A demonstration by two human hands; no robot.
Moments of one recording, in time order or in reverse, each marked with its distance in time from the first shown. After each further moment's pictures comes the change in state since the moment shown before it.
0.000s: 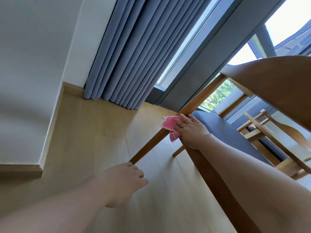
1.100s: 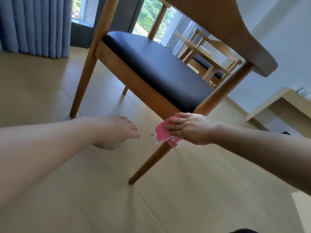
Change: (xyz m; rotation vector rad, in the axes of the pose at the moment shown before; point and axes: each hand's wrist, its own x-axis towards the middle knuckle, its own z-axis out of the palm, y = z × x) left_hand 0.033 0.154 -0.025 -0.006 -0.036 0.447; right_hand -0.365 -0.061 0.033 0.213 -0.217 -0.212
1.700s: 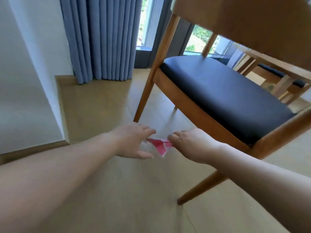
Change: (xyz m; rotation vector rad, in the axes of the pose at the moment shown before) left_hand -0.067 -0.049 -0.019 -0.029 0.059 -0.392; right_hand 0.118 -0.041 -0.085 0.481 0.303 0.082
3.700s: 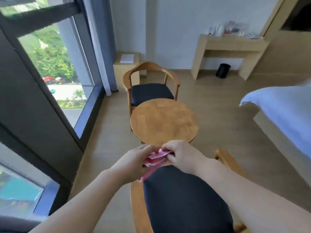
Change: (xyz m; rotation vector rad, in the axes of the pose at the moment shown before) left_hand 0.564 -0.152 -0.666 -0.513 -0.349 0.806; right_hand 0.117 0.474 -0.584 0.895 0.320 1.263
